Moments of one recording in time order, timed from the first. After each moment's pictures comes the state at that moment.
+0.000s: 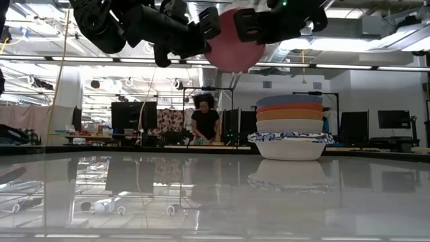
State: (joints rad) left arm 0.02 1.67 0.78 1.27 -0.87 0.10; right arm 0.25 1.59 1.08 -0.01 1.55 0.32
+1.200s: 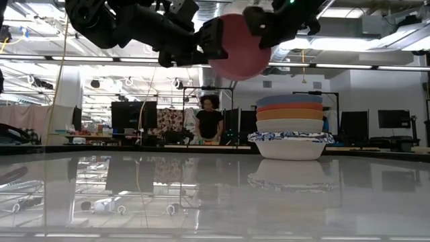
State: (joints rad) left arm -0.05 1.67 0.77 1.05 -0.82 0.18; right arm 0.12 1.42 1.08 -0.23 1.20 0.35
